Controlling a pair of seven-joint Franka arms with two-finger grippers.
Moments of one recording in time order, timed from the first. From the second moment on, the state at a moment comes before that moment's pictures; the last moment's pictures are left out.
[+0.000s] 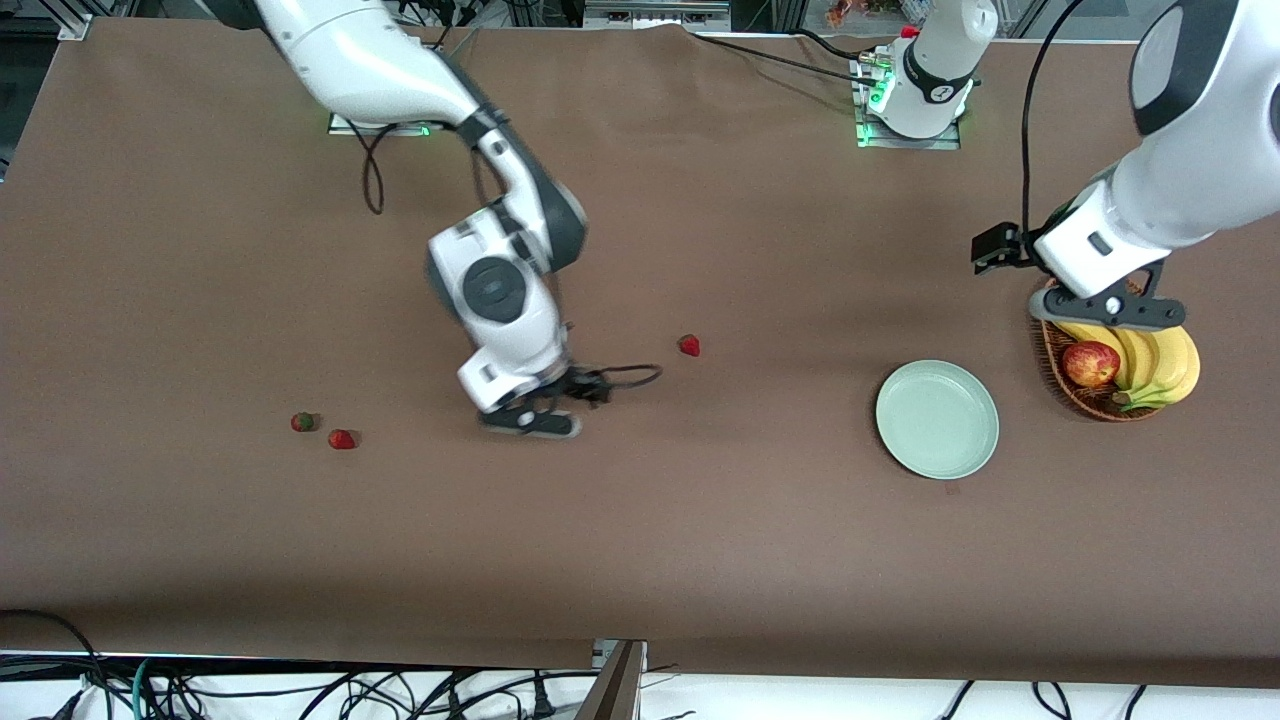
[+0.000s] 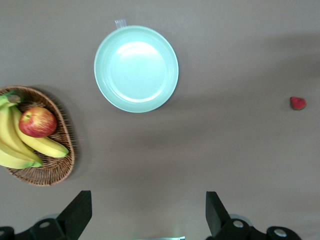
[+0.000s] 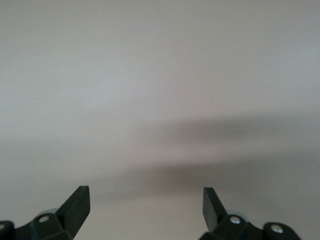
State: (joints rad) left arm 0.00 0.14 -0.16 -1.62 0.01 1.53 -0.06; right arm 0.48 0.72 0.04 -1.39 -0.02 2.16 0.58
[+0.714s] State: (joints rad) left arm -0.14 0.49 -0.17 -1.65 -0.17 1.86 -0.34; right arm 0.05 0.74 0.03 -1.43 -0.02 2.03 0.00
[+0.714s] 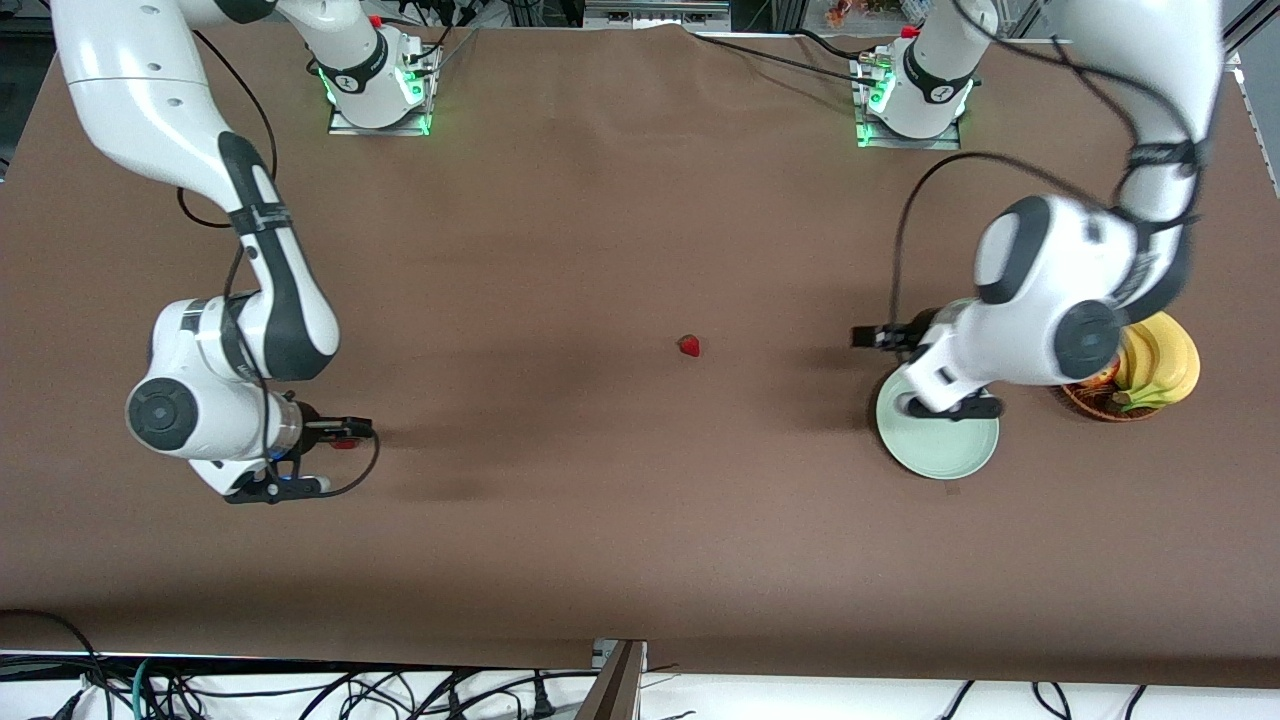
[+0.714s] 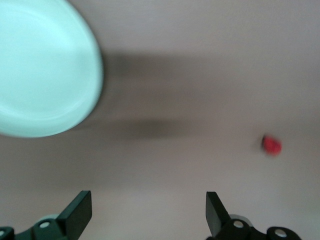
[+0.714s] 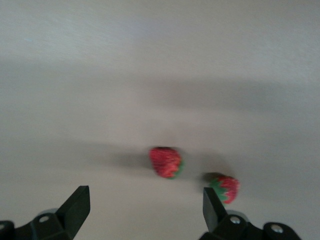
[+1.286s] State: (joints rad) left arm -0.44 0.69 -0.17 -1.64 -0.17 2.22 -1.00; right arm 0.05 0.77 0.04 -1.47 -0.02 2.12 -0.01
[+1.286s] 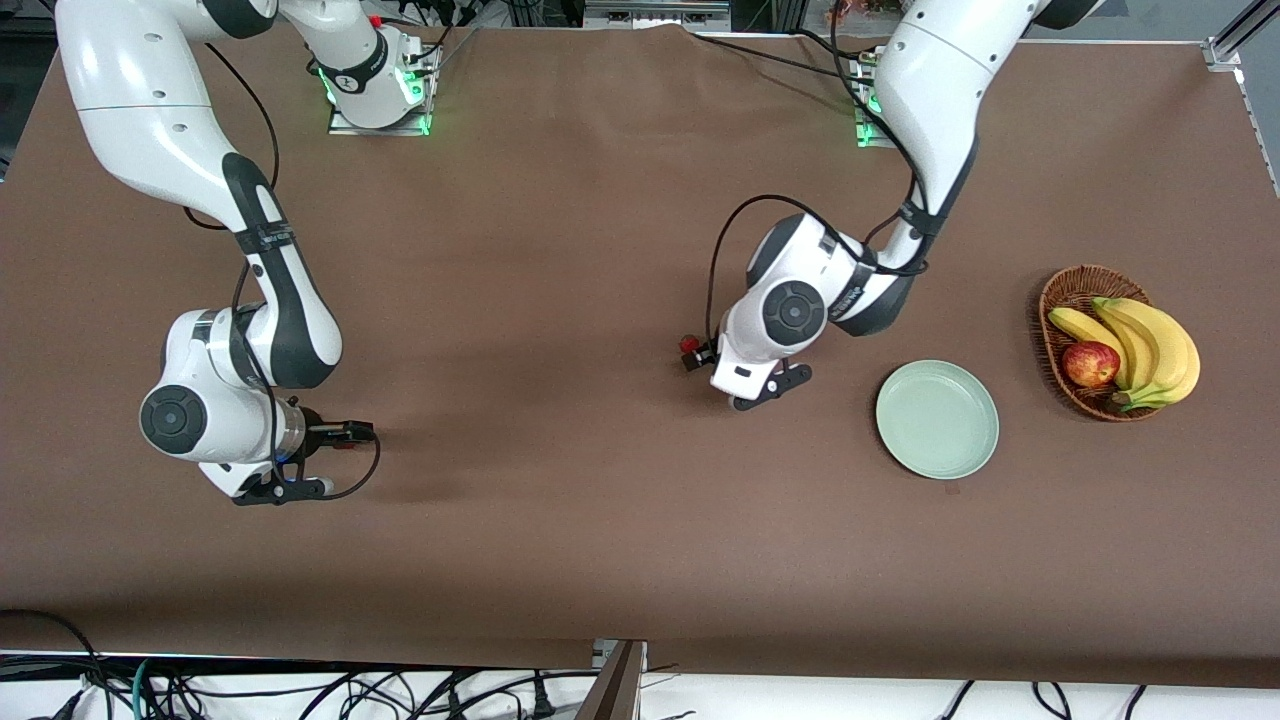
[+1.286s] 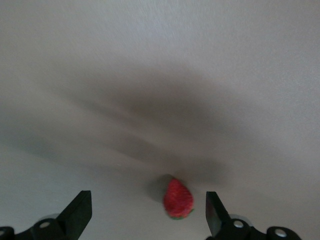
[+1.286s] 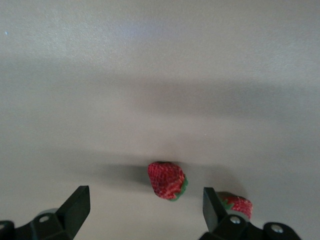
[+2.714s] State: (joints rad) left arm -0.51 0.74 -0.13 -1.62 -0.11 2.23 -1.06; right arm 0.04 0.78 0.03 -1.52 -0.02 2.19 -0.02
